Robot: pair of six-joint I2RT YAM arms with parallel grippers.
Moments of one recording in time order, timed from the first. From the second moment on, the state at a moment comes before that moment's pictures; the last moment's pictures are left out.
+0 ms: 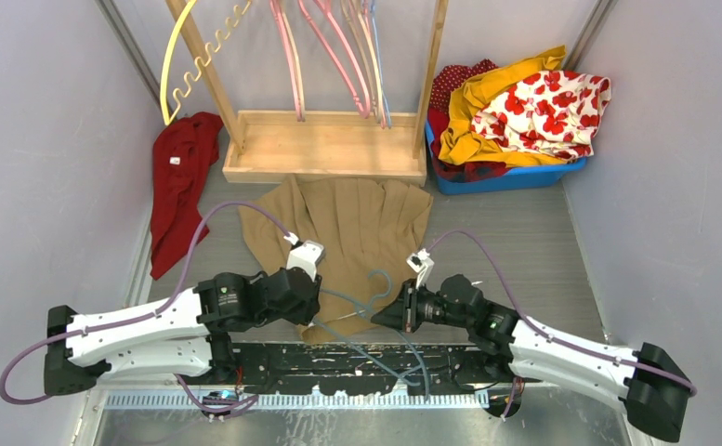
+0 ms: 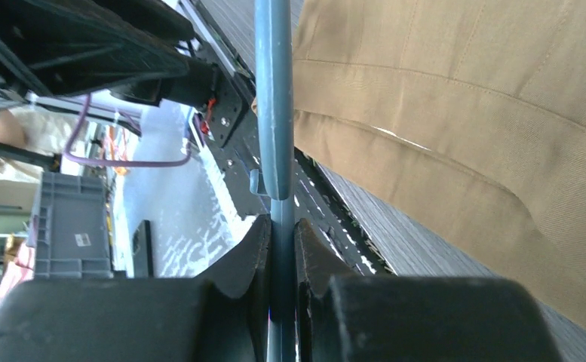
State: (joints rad) left arm -1.25 0.91 0.82 -0.81 -0.36 -0.71; right arm 0.97 0.64 0.16 0.19 -0.28 0.86
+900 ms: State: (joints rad) left arm -1.25 0.76 0.59 -0.52 -0.26 -0.77; right arm 1.12 0.93 0.31 0.30 -0.15 0.60
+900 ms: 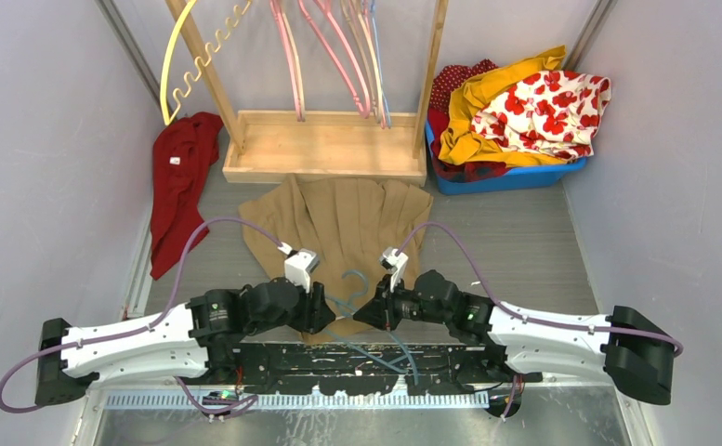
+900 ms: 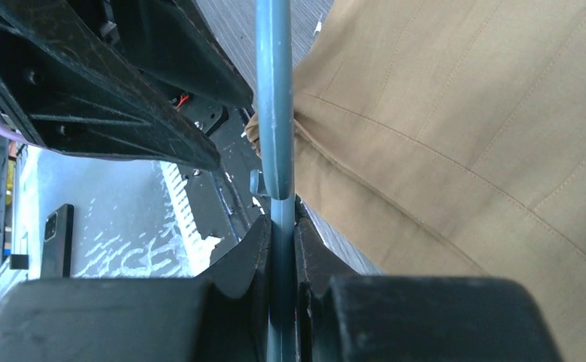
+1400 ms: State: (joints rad) left arm -1.25 0.71 0.49 -0.38 -0.31 -0.91; right arm 1.12 0.96 0.33 0.33 -0.17 0.54
